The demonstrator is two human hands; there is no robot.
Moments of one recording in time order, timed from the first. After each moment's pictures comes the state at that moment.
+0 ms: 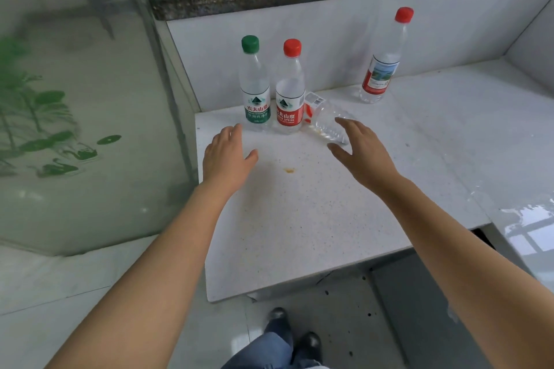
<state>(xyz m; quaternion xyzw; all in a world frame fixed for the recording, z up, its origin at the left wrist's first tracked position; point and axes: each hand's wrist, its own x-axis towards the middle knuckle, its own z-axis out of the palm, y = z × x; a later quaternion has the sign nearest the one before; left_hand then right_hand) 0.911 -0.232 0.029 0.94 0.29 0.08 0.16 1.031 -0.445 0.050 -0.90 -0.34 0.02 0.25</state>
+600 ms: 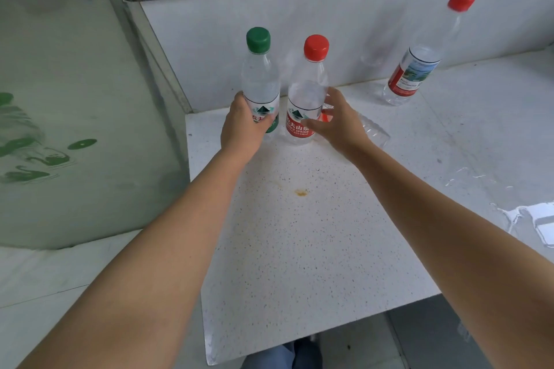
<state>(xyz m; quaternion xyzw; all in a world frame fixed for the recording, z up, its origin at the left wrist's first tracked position) 1.028 -0.170 0.009 0.84 0.33 0.15 0.39 1.112 -0.318 0.031 -0.86 -0.20 0.17 0.44</state>
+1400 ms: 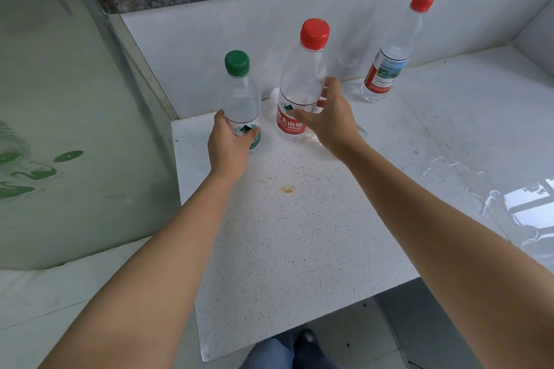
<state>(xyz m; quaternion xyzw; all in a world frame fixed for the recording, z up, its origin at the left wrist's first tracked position) 1.006 -0.197 0.007 0.78 0.37 0.21 0.46 1.095 -0.334 0.058 -0.83 -0.19 0.10 0.51</state>
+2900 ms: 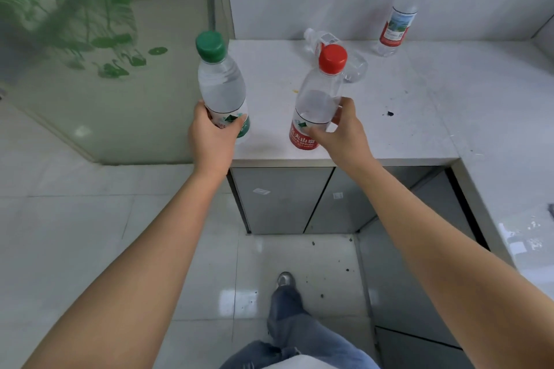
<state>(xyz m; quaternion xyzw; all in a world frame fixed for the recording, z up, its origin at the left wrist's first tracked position) 0.734 -0.386 0.026 0.69 0.45 0.40 0.41 0.873 -0.541 0.048 -0.79 -0.31 0.16 0.51</state>
